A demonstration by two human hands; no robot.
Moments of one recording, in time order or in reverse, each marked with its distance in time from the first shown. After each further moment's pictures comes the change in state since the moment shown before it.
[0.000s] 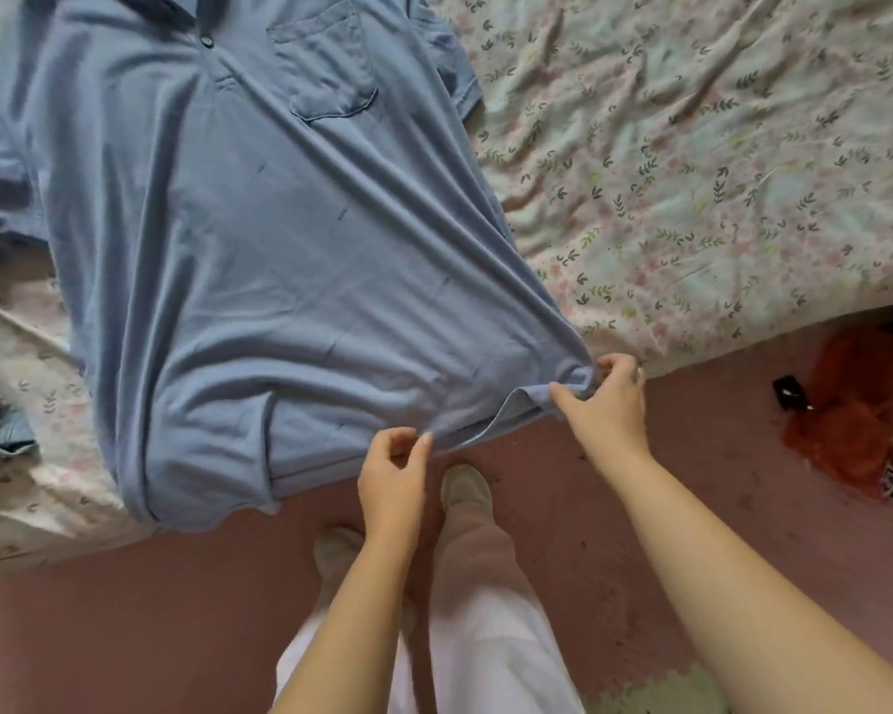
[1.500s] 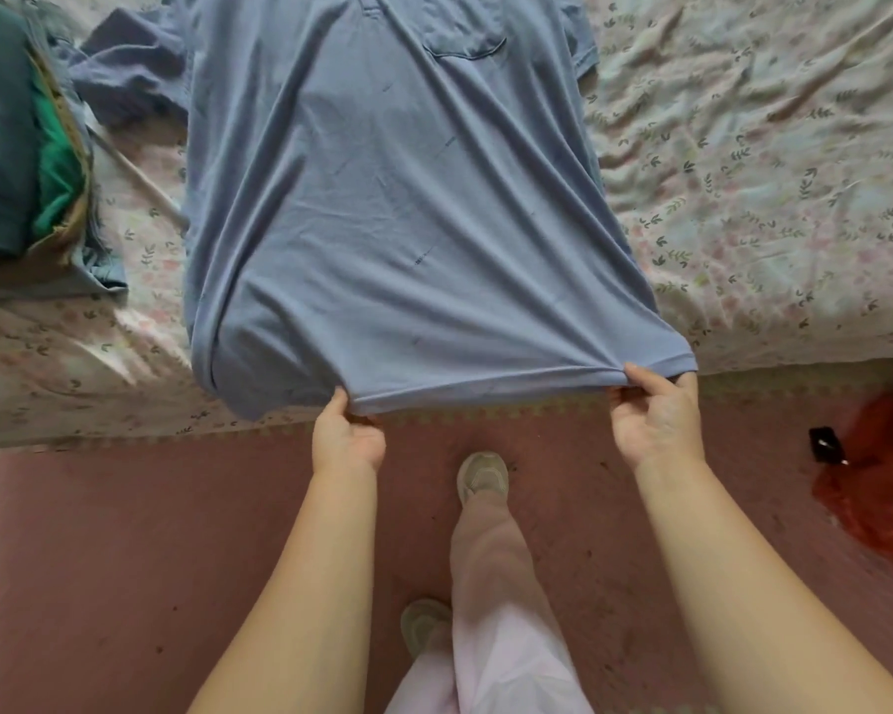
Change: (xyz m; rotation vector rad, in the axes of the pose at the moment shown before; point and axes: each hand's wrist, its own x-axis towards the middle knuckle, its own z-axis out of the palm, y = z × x) left_hand 0.012 -0.051 -0.075 -1.382 0.251 -0.525; right_hand -0.052 0.018 0.019 1.385 -0.088 0.197
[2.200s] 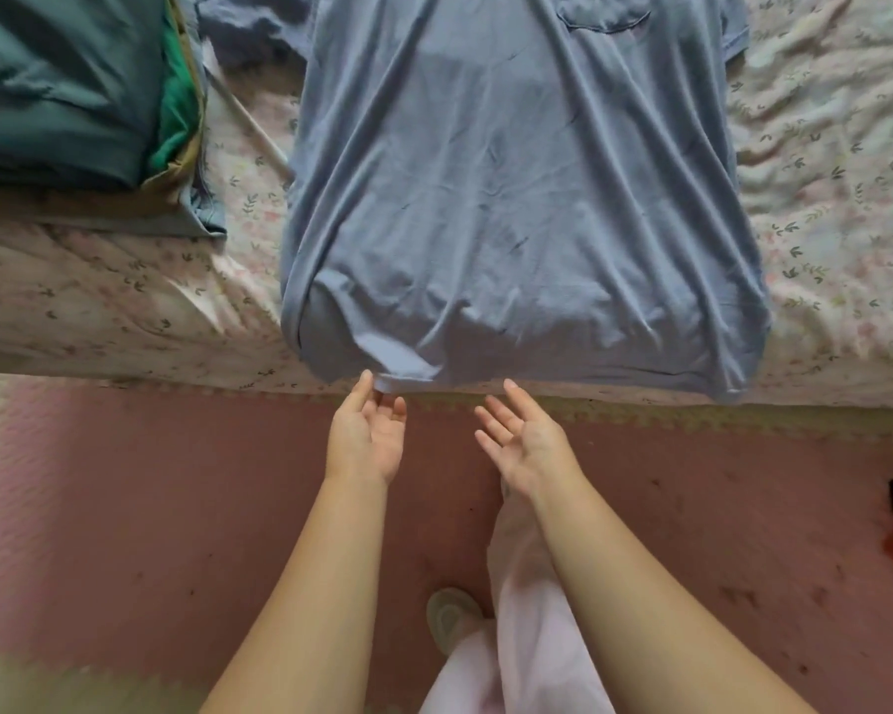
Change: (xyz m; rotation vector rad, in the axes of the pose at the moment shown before) left_hand 0.007 0.047 -0.048 0.106 -0.096 0.014; right_hand -0.072 0.146 0.055 -0.406 -0.147 0.615
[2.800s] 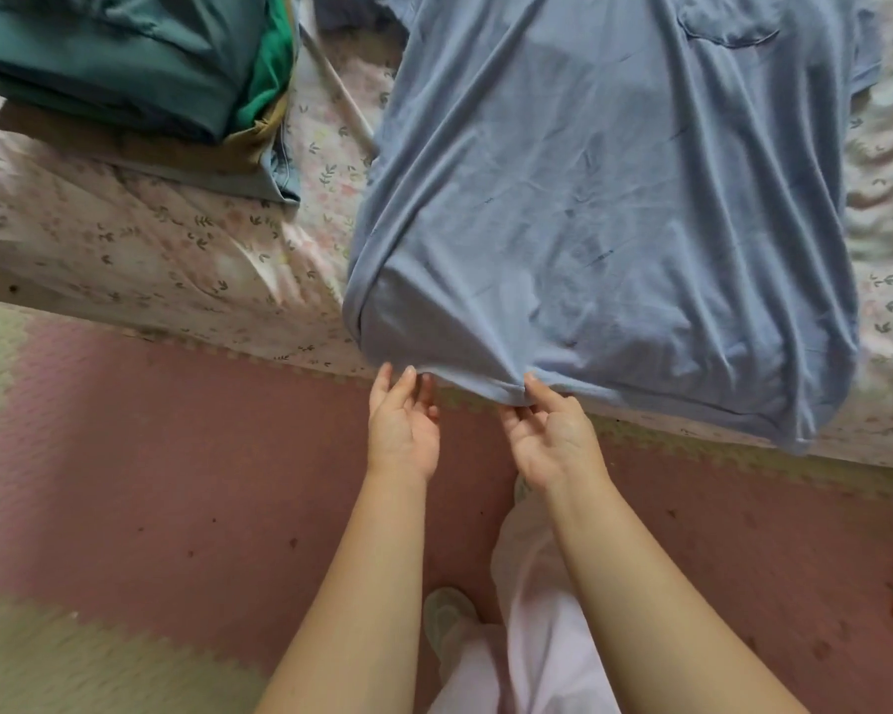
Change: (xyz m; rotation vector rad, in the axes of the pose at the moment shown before) left_hand 0.011 0.006 -0.014 -0.108 0.060 0.088; right_hand -0.001 0.009 0.047 0.259 -0.041 -0.112
